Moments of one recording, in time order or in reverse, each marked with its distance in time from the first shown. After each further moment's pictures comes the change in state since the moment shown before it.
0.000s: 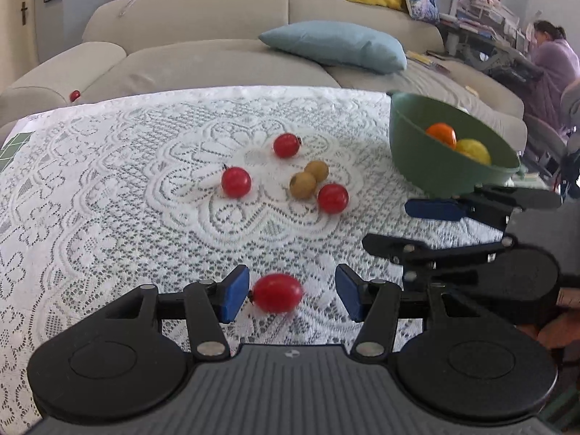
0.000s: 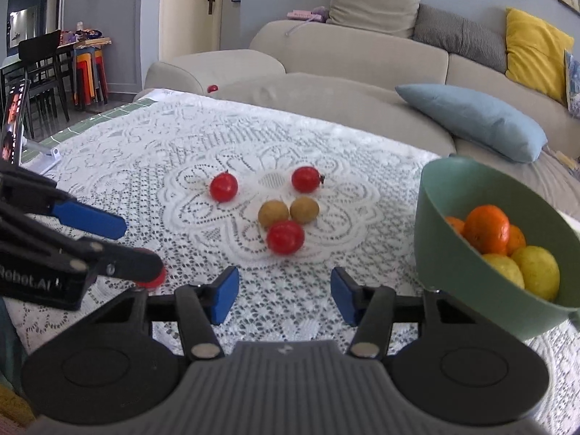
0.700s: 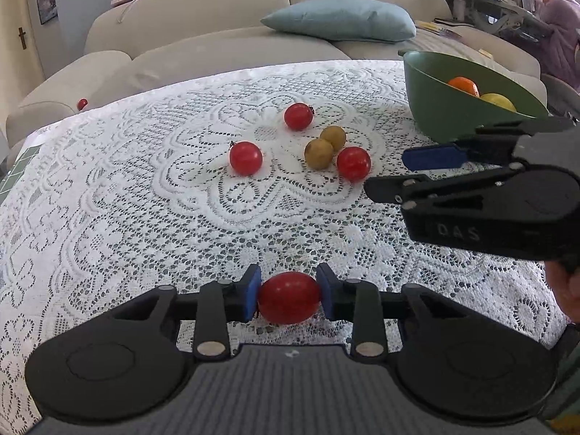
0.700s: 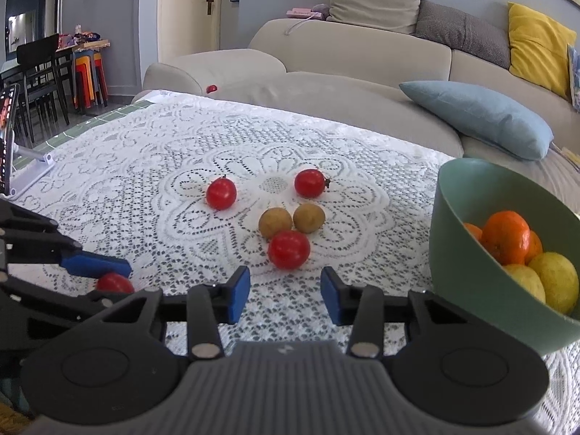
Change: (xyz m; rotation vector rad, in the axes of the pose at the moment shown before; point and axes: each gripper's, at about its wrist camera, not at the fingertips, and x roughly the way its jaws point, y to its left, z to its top) left arm 0.020 -0.009 -0.011 0.081 0.041 0.105; right arm 0.025 0.001 0.012 -0.005 0.002 0.004
